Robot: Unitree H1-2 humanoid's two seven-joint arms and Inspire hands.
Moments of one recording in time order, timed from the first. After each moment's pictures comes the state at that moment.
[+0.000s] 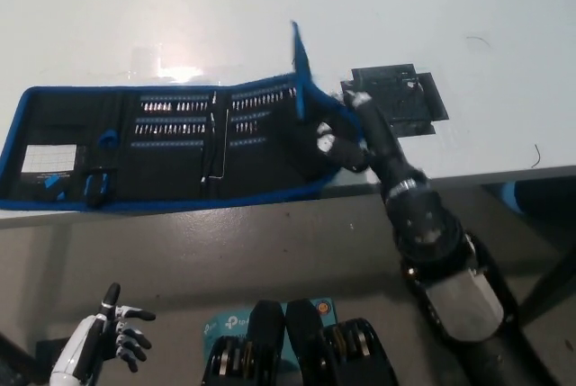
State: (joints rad) left_arm 0.05 0.25 0.05 0.01 -0.05 0.22 -0.15; right_arm -0.68 -0.03 0.31 0.33 -0.29 0.22 -0.06
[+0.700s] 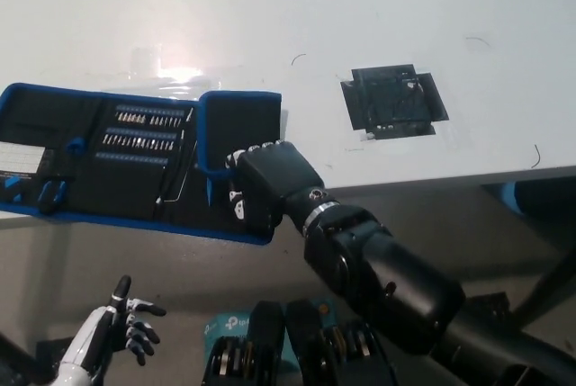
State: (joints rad) left_arm 0.02 0.25 0.04 0.01 -0.05 0.22 -0.18; right_arm -0.79 -0.06 0.85 0.46 -0.71 0.27 0.02
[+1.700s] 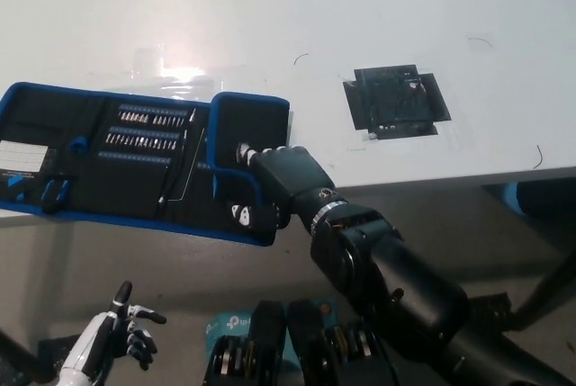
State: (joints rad) left_arm 0.03 0.25 0.04 0.03 -0.05 0.22 -0.19; right_arm -0.73 -0.03 0.69 0.35 -0.78 0.36 0.18
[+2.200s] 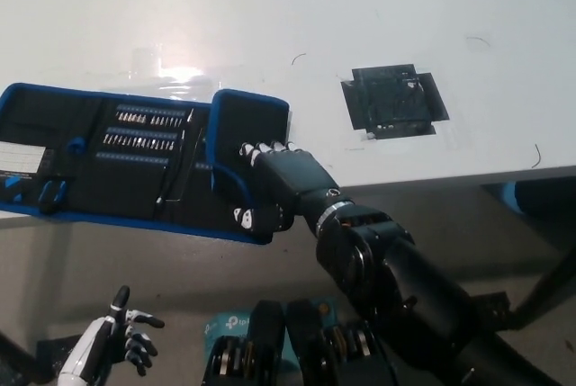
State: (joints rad) left_arm 0.05 0.24 0.04 0.02 -0.05 0.22 -0.19; right_arm -0.70 -0.03 0.63 0.20 -0.75 0.42 0.29
